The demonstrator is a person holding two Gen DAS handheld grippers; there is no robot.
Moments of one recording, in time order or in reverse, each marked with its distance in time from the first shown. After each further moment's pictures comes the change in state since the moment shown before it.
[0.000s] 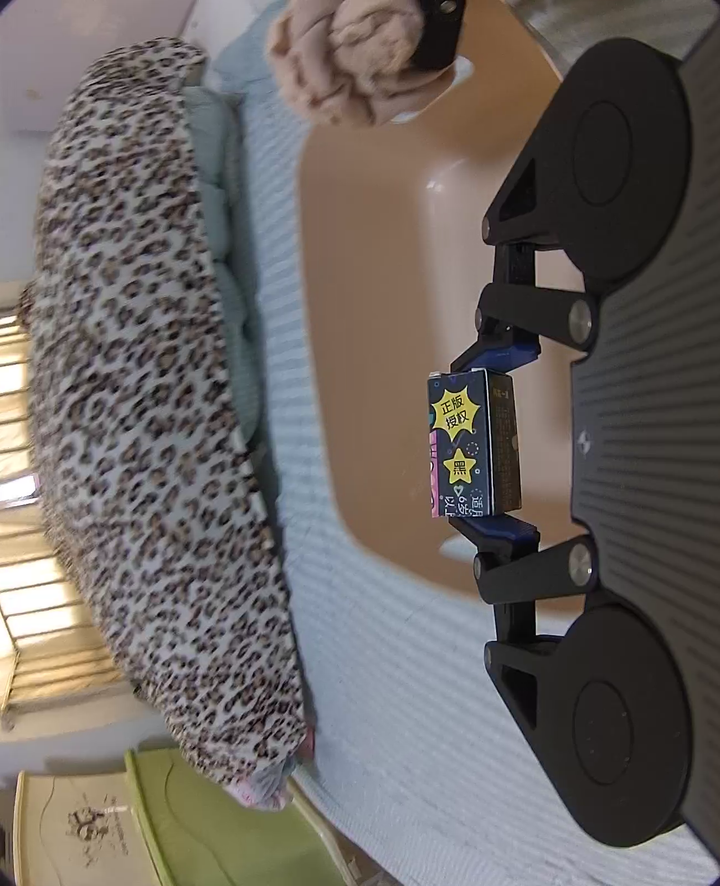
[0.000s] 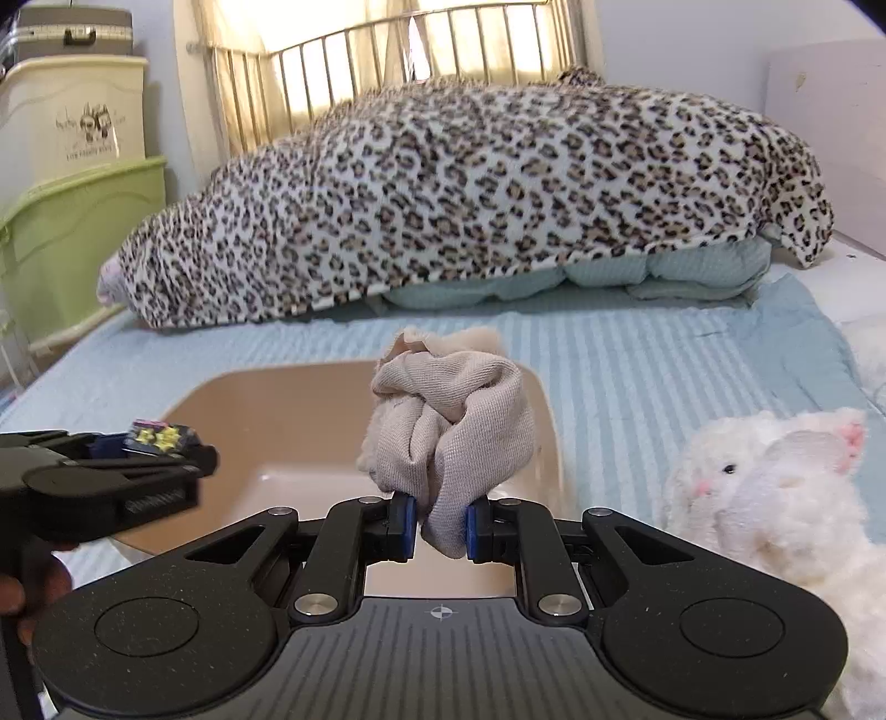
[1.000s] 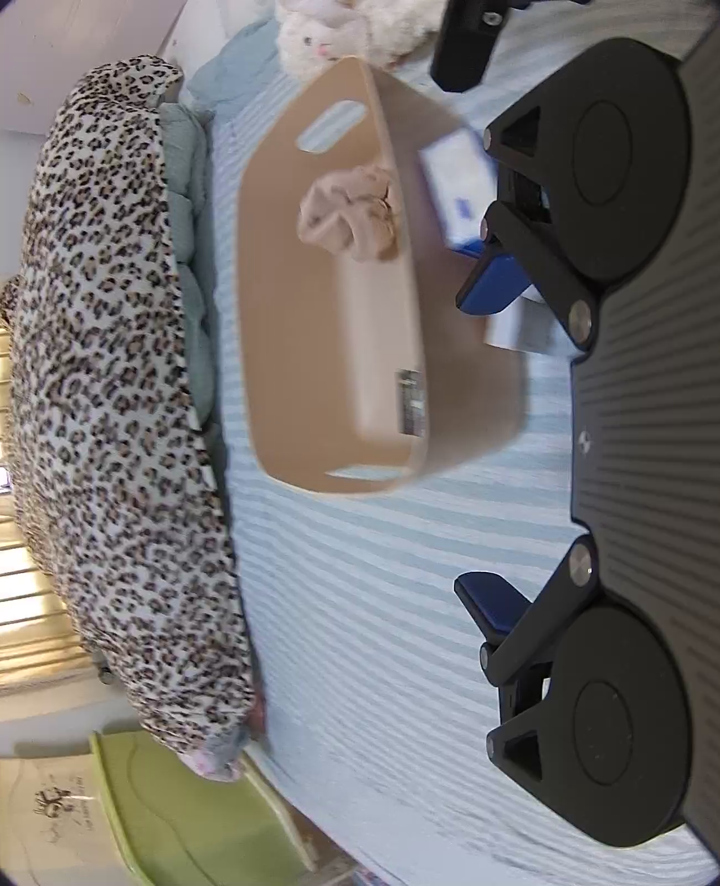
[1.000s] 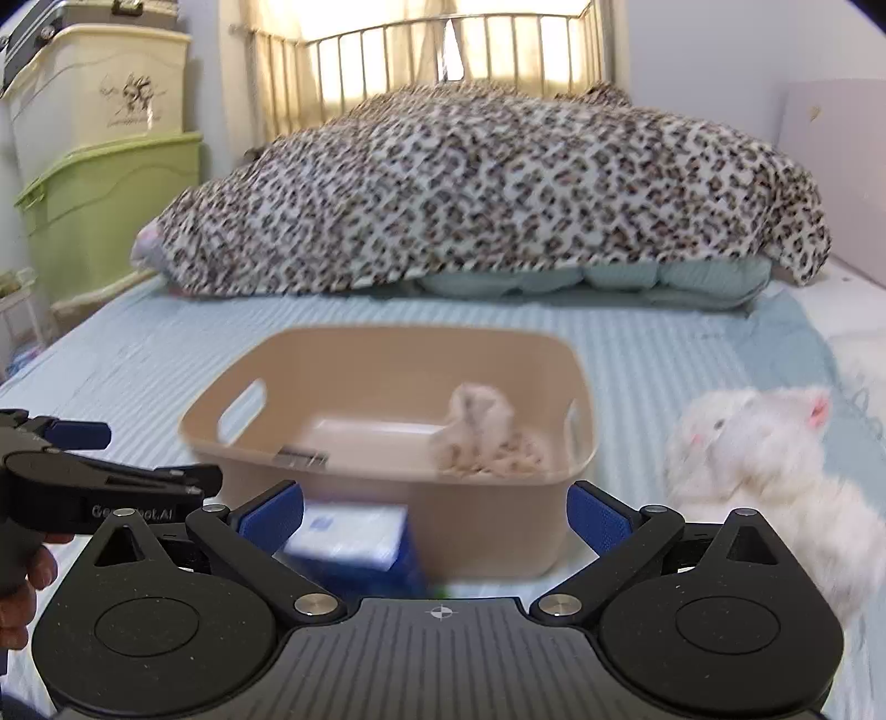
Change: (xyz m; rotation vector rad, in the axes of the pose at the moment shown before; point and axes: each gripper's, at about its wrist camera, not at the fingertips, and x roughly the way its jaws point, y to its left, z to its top) left arm -0.089 0.049 -0.050 -0.017 0.074 -0.003; right arm -0.083 0.050 -0.047 -0.070 0.013 0.010
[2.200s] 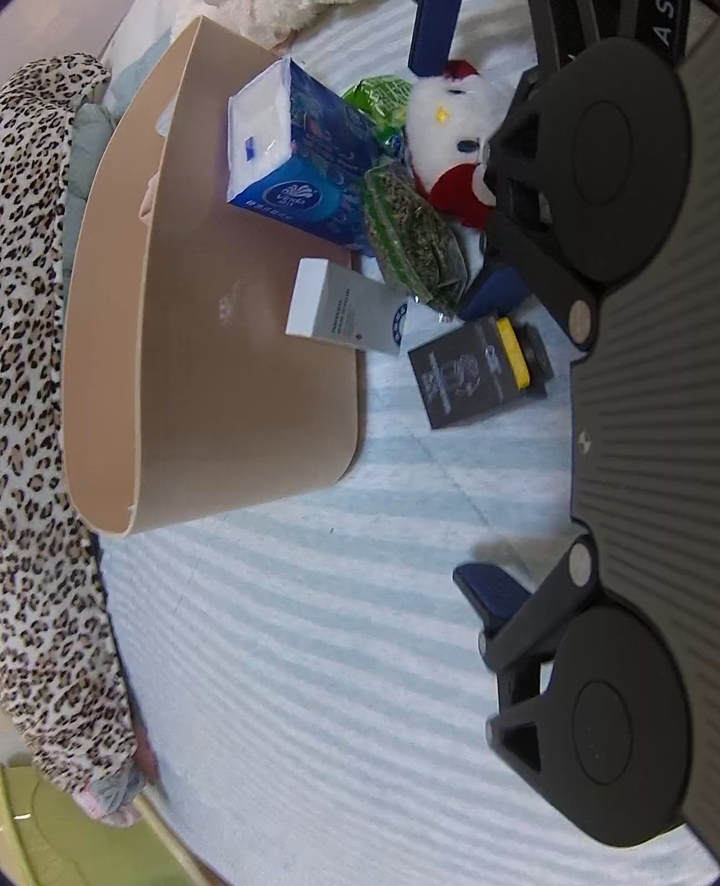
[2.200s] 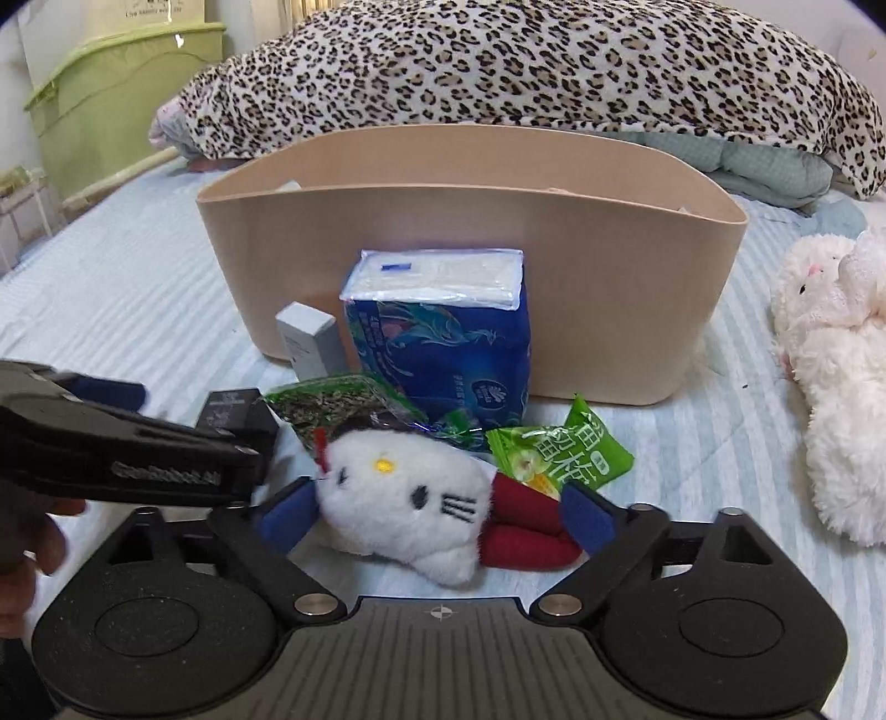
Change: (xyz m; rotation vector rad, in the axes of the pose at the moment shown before) left arm 0.065 0.001 -0.068 -0.036 0.182 -0.106; right arm 0.063 0.036 -0.074 -0.036 0.187 0.041
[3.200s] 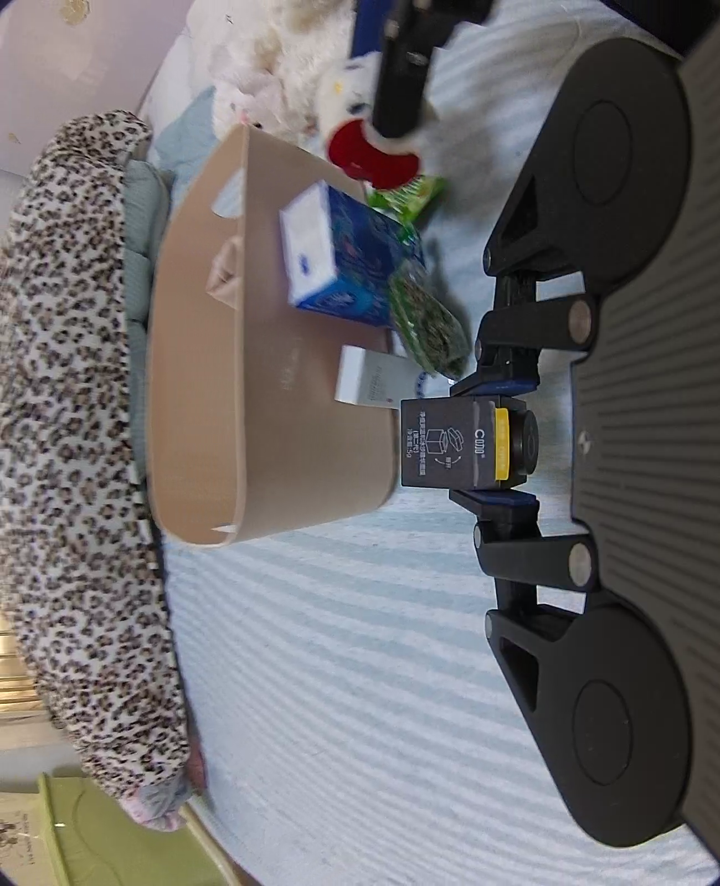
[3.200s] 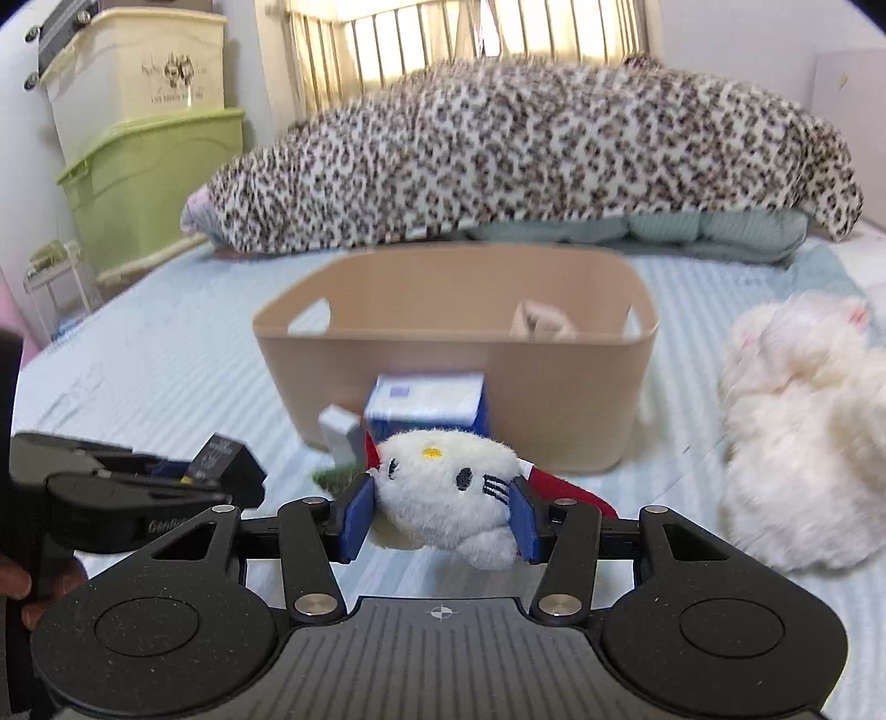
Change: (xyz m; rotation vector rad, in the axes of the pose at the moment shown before) left arm -0.069 -0.008 -0.011 0.025 -0.143 -0.052; right arm -0.087 -0.023 0.004 0.029 -0.209 0.030
